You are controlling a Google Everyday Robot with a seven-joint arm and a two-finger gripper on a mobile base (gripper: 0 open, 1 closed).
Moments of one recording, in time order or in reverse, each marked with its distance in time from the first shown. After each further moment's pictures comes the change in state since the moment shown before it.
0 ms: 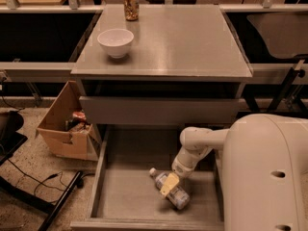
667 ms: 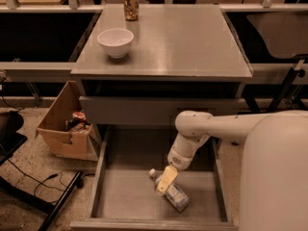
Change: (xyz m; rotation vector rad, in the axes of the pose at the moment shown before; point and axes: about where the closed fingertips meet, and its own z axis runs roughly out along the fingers) arm -0.009 0.065 -0.075 -0.045 0.037 -0.139
